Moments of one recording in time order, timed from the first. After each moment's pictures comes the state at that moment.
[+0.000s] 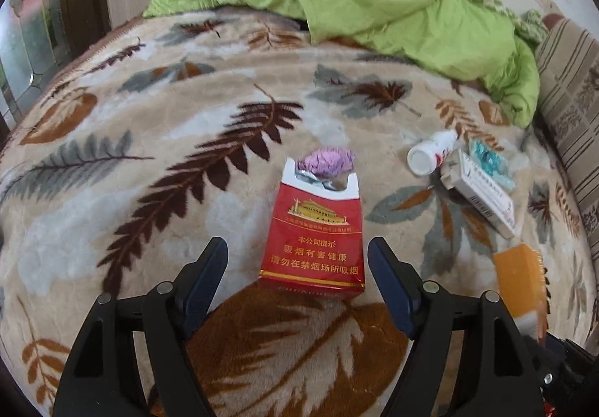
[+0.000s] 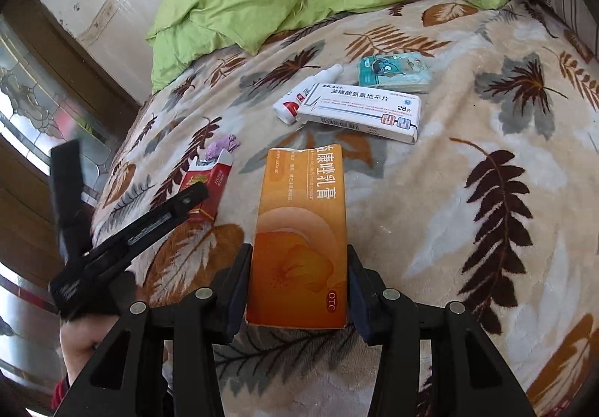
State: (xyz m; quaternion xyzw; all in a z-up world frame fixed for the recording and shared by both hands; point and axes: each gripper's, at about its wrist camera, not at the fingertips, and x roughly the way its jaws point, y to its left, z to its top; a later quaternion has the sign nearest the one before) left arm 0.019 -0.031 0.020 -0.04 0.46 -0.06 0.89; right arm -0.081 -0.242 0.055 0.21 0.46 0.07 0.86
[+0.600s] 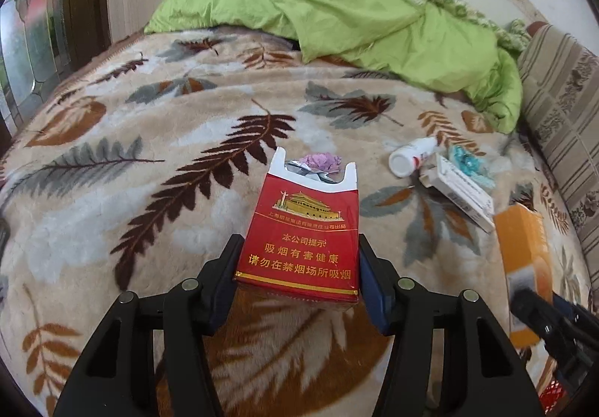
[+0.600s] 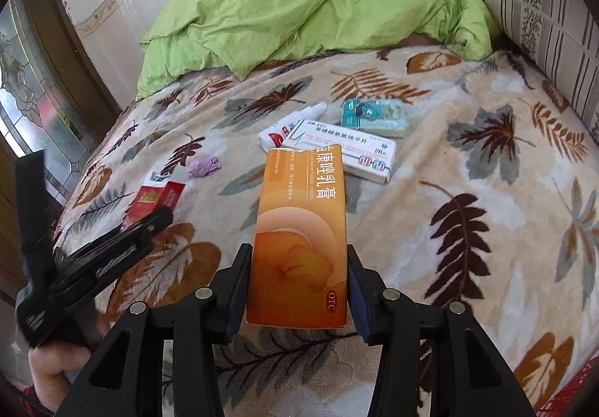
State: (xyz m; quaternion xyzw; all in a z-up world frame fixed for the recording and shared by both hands) left arm -0.024 -0.024 0.041 -0.04 0.40 -0.08 0.91; right arm -0.093 -0.237 0.074 0.14 0.41 0.02 0.90
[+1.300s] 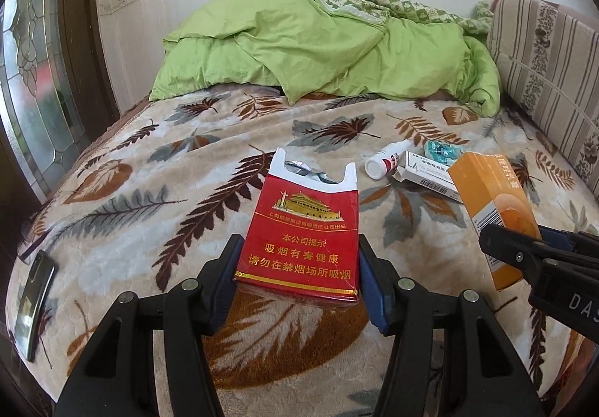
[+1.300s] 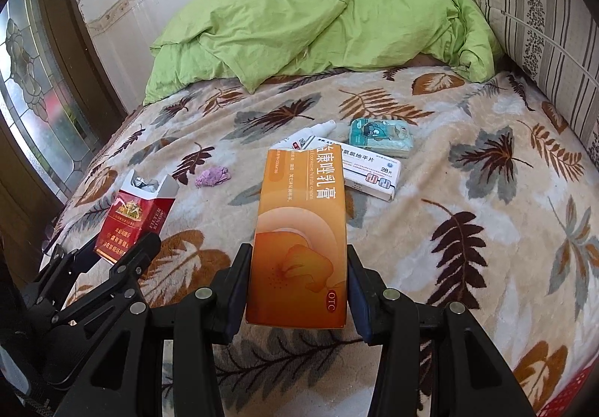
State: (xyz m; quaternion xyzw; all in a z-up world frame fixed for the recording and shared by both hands) left arm -0.076 -0.051 0.060 0.06 0.32 -0.07 0.94; right arm -0.097 -0.227 0.083 0.12 0.38 0.02 0.92
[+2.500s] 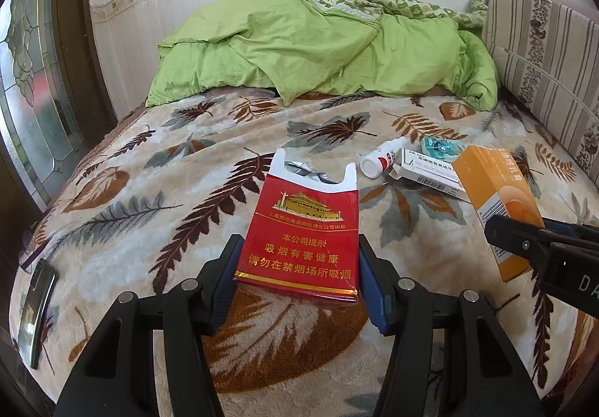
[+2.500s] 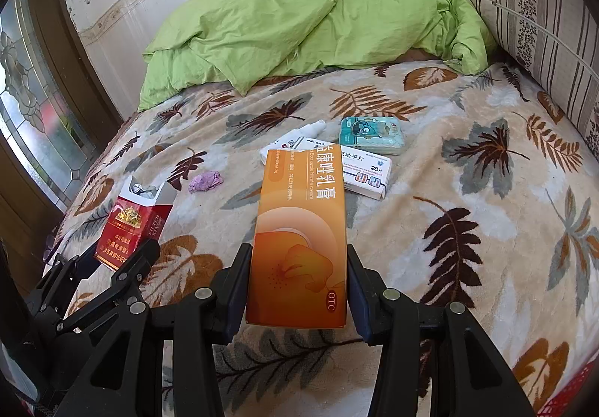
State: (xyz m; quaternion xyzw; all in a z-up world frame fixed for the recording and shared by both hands) left arm -0.075 -0.059 0.058 0.07 0.31 -0.07 0.94; right arm -0.096 -0.238 0.082 0.14 0.39 0.01 0.91
